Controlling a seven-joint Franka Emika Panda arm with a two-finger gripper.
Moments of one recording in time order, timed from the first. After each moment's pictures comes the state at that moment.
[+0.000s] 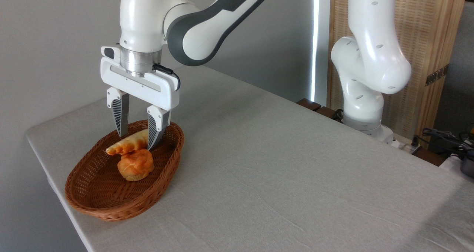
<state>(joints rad) -0.30 0.07 -0.08 -1.98 -0.08 2.36 0.03</state>
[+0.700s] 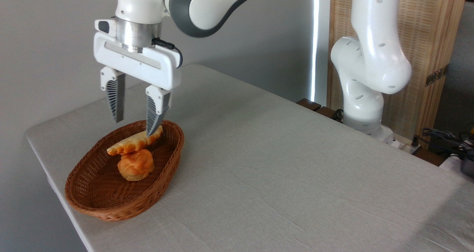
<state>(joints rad) -0.28 -0.02 -0.01 -1.89 -0.07 2.19 0.10</state>
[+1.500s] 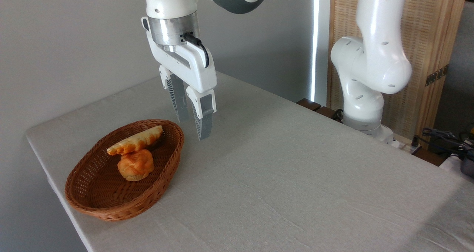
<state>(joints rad) -0.28 -0.12 0.15 -1.90 -0.05 1.81 0.73</state>
